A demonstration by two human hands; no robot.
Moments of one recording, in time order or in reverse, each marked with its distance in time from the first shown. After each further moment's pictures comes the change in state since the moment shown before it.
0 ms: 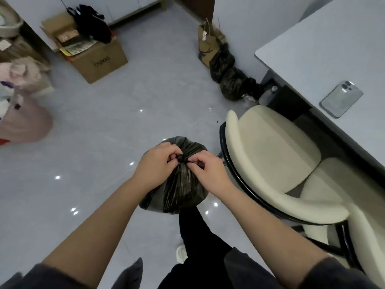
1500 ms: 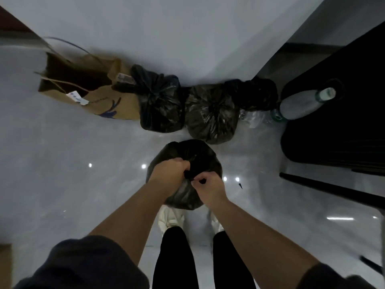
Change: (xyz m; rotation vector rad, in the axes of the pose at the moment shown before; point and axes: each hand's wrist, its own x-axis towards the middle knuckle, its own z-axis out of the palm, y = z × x) left_hand 0.968 -0.254 0.242 0.570 -0.946 0.616; right_hand 0.812 0.388 0.011 0.423 0.454 1.108
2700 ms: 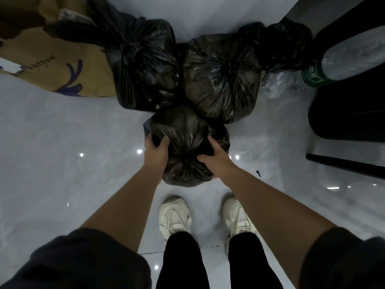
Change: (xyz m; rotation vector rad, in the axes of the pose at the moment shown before) left_hand 0.091 -0.084 0.097 -1.380 0.244 -0.803; right_hand 0.136 0.044 0.051 0.376 -0.114 0.240
